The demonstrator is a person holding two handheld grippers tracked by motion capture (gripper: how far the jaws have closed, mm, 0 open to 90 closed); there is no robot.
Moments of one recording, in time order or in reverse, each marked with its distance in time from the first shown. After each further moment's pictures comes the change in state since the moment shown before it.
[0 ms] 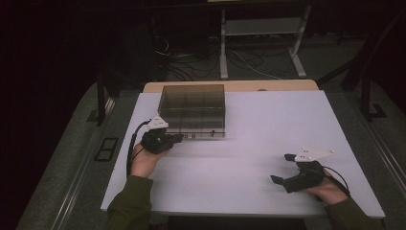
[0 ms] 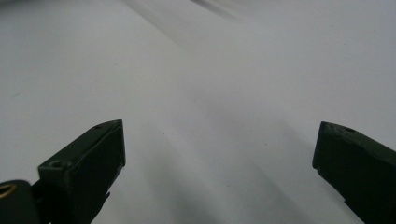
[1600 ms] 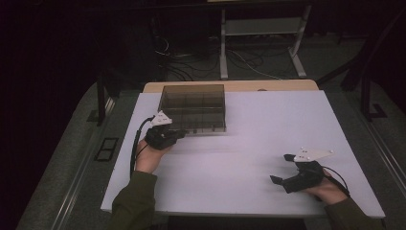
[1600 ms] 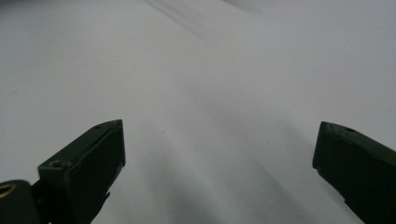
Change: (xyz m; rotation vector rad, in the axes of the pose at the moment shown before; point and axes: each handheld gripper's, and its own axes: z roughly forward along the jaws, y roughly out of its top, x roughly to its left) left arm 0.003 0.009 0.012 -0.016 0.027 0.010; right arm 0.000 0.000 0.002 0.008 0.002 0.001
